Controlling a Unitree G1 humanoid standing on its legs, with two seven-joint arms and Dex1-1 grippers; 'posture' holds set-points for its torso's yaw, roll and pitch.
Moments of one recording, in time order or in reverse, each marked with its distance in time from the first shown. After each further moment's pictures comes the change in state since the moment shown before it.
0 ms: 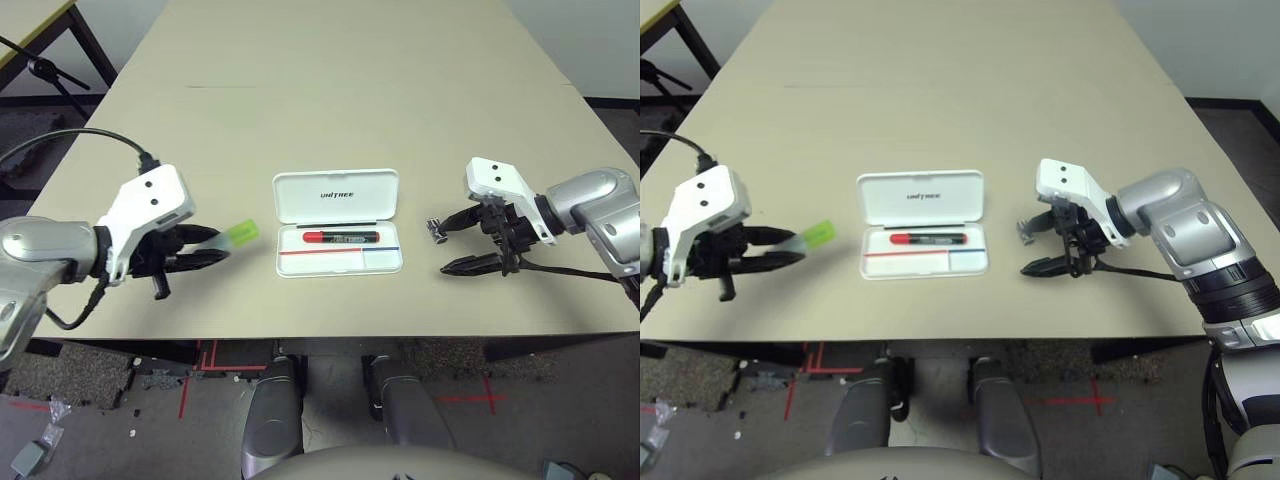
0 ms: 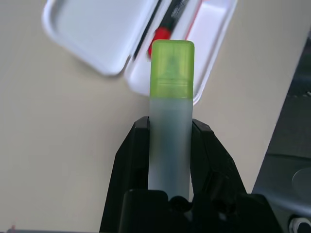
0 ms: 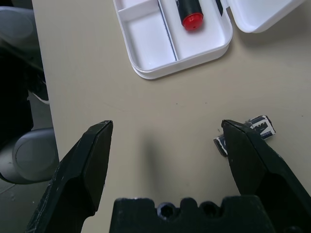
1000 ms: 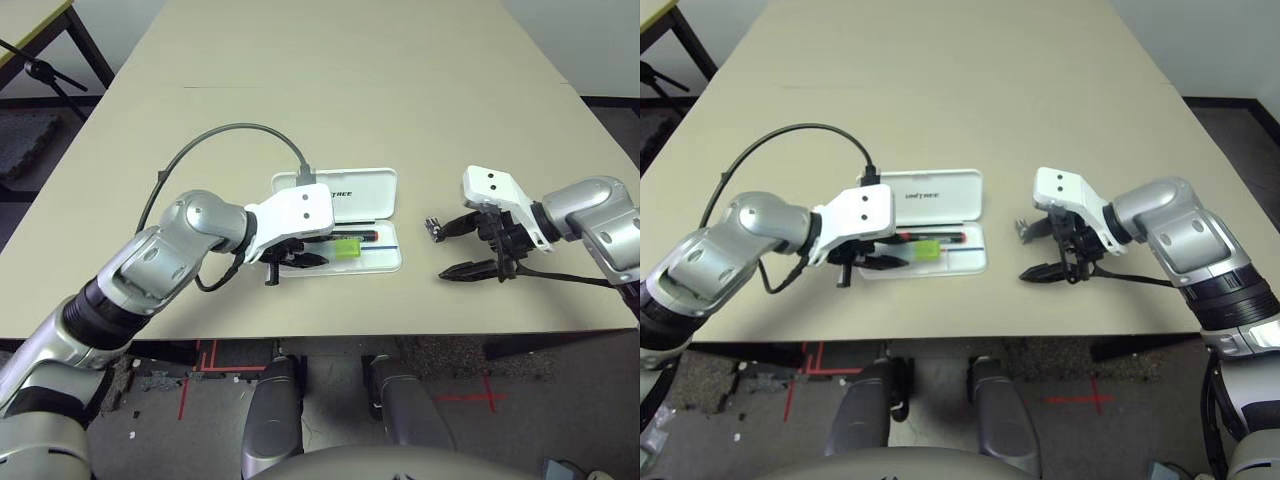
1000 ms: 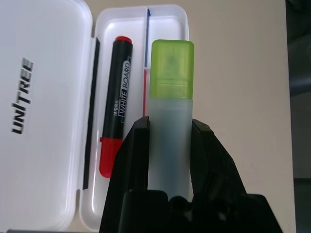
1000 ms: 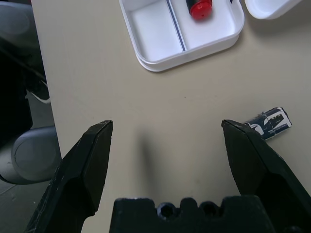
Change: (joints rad) left arm -0.443 -0.330 -0.589 0.196 0.281 -0.036 -0.026; right arm 0.038 0.005 0.003 -0.048 -0.003 0.019 -0.035
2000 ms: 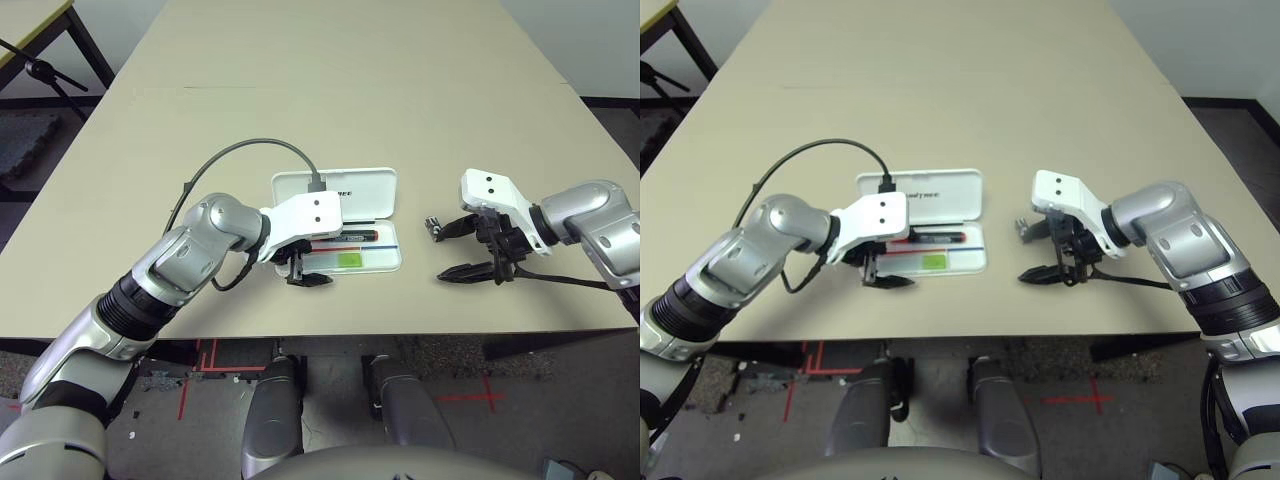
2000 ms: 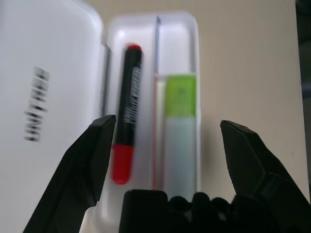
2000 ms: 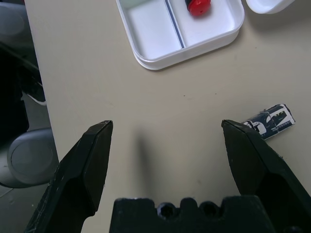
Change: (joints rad) left arm 0.002 -0.033 0.094 -0.008 0.033 -0.026 -0.039; right arm 0.013 0.006 0.000 0.001 0.000 -0.001 -0.024
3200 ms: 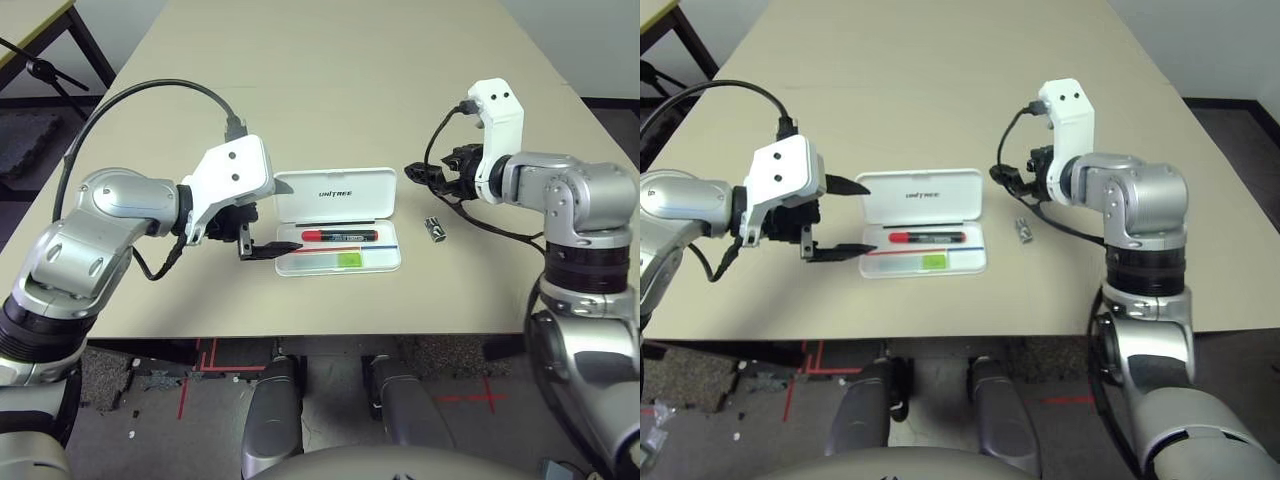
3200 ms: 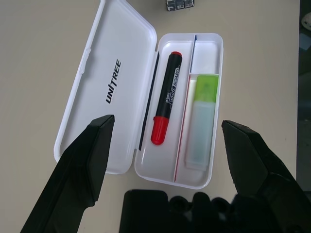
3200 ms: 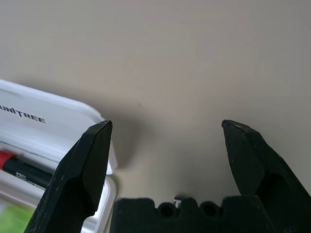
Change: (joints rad) left arm 0.096 0.172 0.270 -0.105 -0.187 0.014 0.004; right arm -0.199 0.564 -0.440 -0.199 0.016 0.865 -0.986
